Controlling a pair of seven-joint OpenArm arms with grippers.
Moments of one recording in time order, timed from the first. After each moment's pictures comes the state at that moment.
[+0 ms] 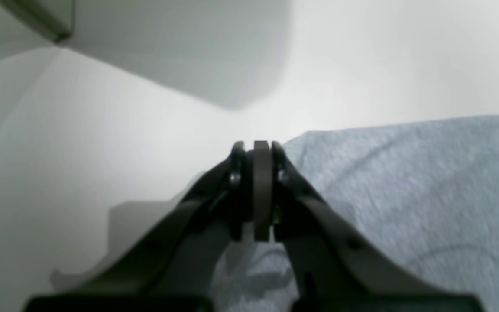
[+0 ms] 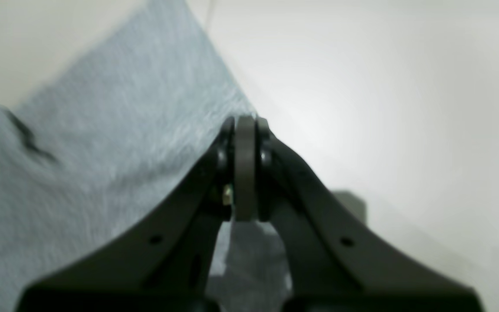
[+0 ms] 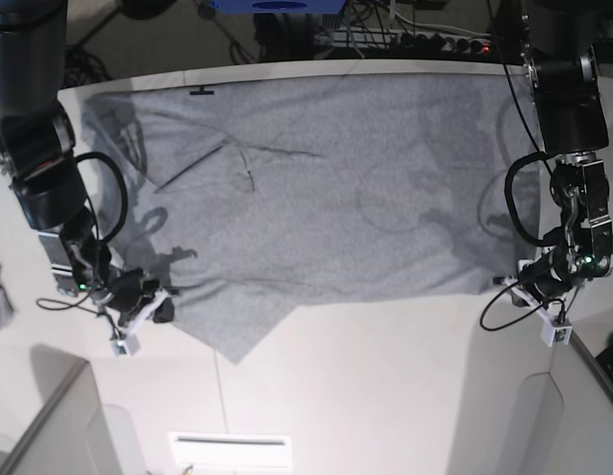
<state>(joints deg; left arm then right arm) -16.8 -28.3 -8.3 73.7 -27.9 -13.2 55.6 39.8 23.6 -41.3 27.9 51.9 24.5 -16.9</state>
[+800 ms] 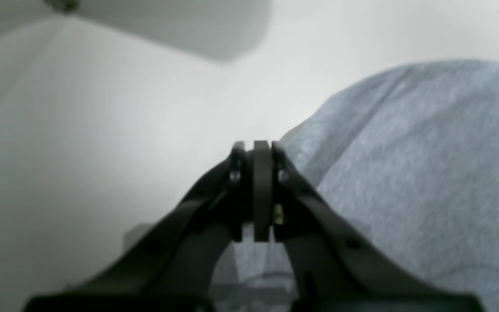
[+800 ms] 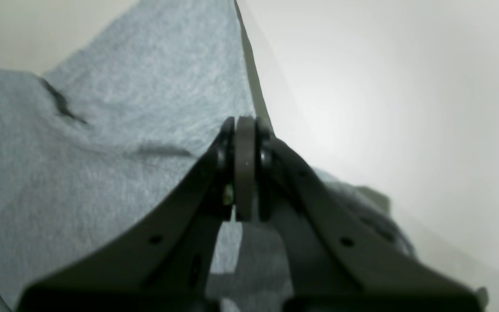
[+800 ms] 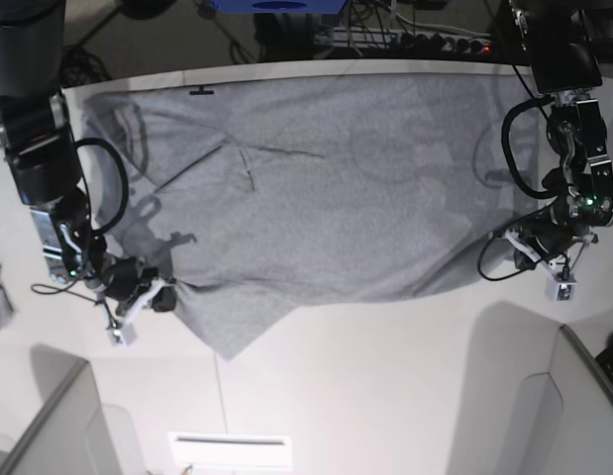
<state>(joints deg) -1.6 -26.5 -15.7 91.3 -27.6 -13.3 57.1 32.8 26.1 -31.8 39.4 51.8 24.5 -24.8</state>
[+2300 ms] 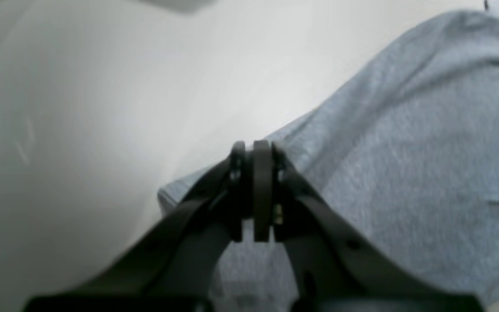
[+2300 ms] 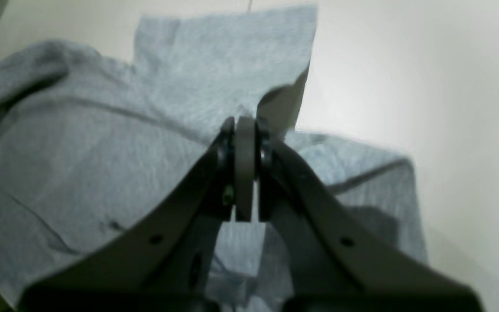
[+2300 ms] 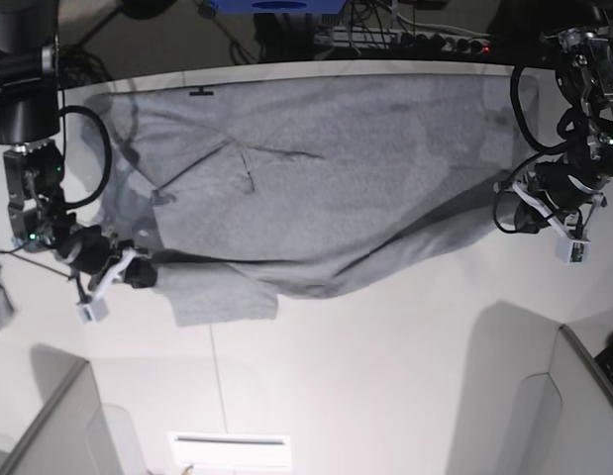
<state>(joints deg) 12.4 -27.2 -24.6 110.7 -39.7 -13.1 66.1 15.8 30.7 -10.0 65.5 51.8 24.5 -42.1</state>
